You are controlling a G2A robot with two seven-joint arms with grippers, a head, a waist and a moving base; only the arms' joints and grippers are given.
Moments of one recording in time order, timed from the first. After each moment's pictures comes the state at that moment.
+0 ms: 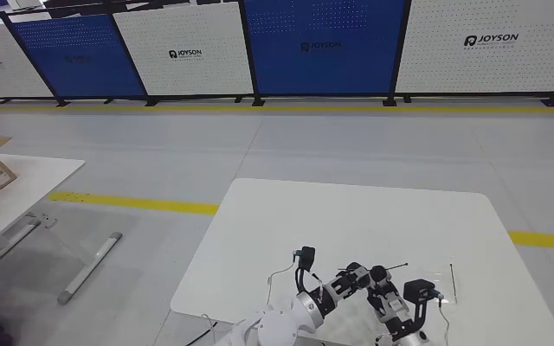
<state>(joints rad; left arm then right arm) 1.47 -1.28 -0.86 -1.75 -0.08 0.02 -0.07 -1.73 -1.27 1.21 -1.69 -0.89 -0.26 -0.15</state>
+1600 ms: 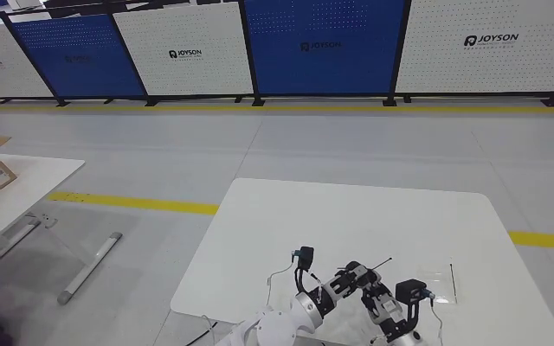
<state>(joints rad) 1.48 -1.28 -0.87 -1.75 -0.08 -0.02 -0.06 -1.71 -1.27 1.18 -1.68 -0.92 -0.28 -0.13</state>
